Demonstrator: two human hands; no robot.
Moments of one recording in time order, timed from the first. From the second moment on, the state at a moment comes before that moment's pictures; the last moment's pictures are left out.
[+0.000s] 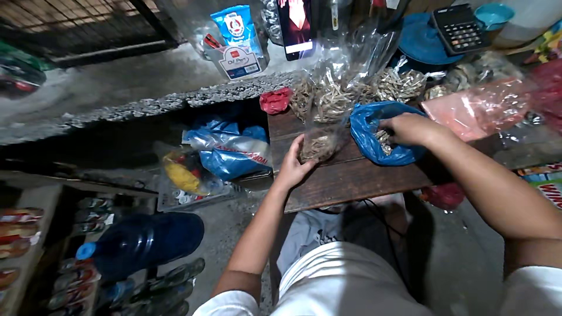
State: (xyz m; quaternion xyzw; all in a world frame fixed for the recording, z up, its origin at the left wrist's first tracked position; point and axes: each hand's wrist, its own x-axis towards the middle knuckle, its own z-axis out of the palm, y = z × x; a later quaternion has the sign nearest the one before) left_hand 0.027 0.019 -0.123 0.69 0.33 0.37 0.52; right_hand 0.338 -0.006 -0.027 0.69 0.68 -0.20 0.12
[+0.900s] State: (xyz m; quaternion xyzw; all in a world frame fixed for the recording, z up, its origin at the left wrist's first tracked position) left_hand 0.025 0.018 -0.114 0.69 0.36 0.35 0.52; right_hand 0.351 -0.028 0.001 0.71 0.68 -0.16 -0.03
